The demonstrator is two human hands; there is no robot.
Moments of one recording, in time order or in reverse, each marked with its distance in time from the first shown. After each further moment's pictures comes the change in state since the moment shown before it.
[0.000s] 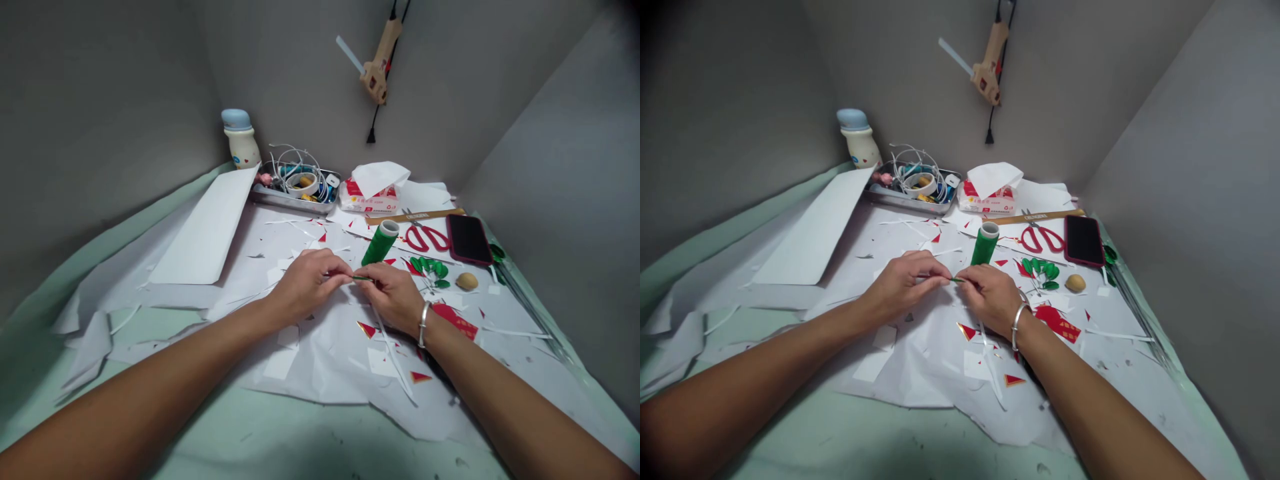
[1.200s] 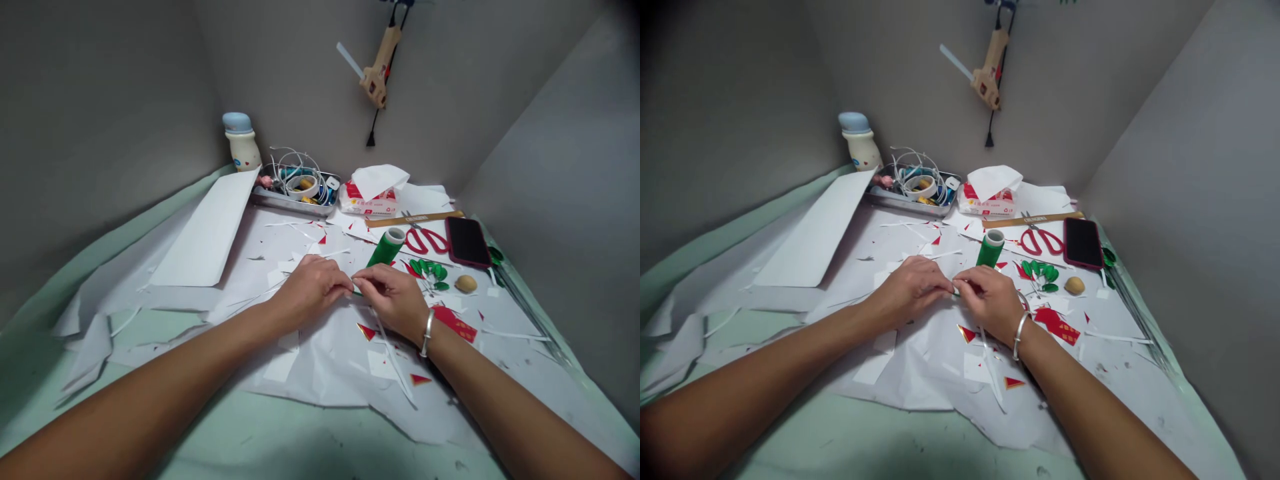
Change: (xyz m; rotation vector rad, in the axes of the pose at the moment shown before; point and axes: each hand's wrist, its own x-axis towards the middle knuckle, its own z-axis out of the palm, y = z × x) left_hand -0.001 -0.006 0.004 0.175 -0.125 0.110; right_hand -0.001 -0.012 -0.003 0.098 0.075 0.052
